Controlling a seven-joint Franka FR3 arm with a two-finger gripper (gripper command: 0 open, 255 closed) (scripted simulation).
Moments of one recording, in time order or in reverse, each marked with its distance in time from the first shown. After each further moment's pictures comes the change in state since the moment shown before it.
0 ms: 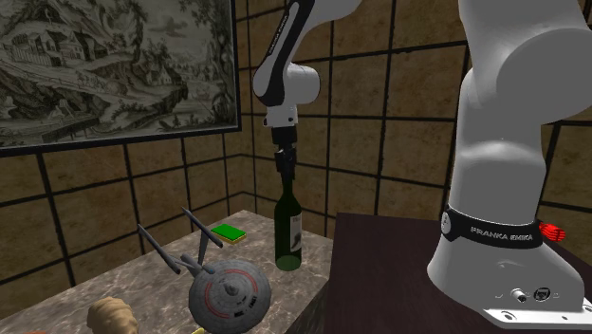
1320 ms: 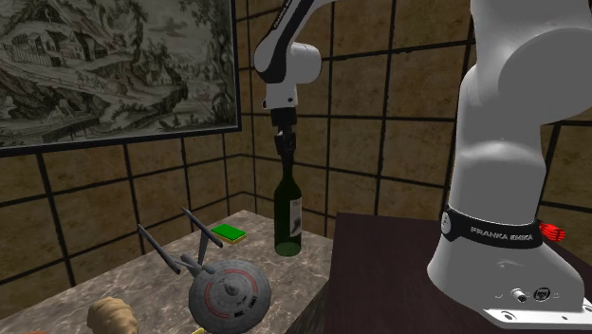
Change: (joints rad) arm 0.014 -0.113 -0.019 0.024 -0.066 -0.128 0.045
